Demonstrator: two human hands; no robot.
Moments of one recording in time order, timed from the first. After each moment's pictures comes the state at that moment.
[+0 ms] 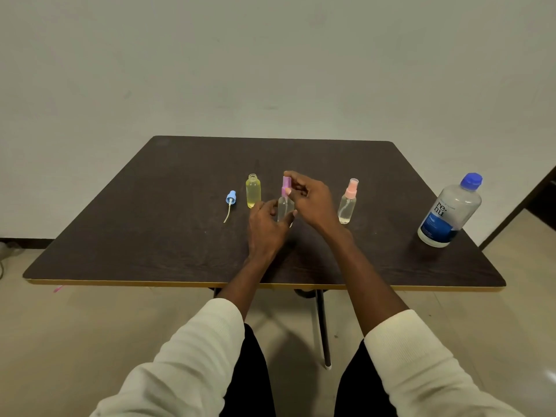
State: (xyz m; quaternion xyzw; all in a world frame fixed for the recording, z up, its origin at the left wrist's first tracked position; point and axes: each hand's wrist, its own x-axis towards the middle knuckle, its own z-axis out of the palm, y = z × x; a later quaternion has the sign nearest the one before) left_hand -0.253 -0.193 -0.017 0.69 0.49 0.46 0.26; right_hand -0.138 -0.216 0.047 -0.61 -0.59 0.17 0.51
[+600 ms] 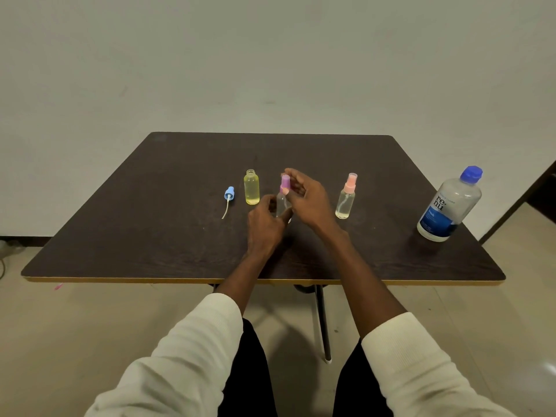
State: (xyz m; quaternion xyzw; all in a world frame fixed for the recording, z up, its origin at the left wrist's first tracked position) left_hand -0.256 -0.202 -0.008 0.68 0.48 0.45 0.33; right_hand -0.145 -0.222 0.040 -0.61 -0.56 0.22 0.52
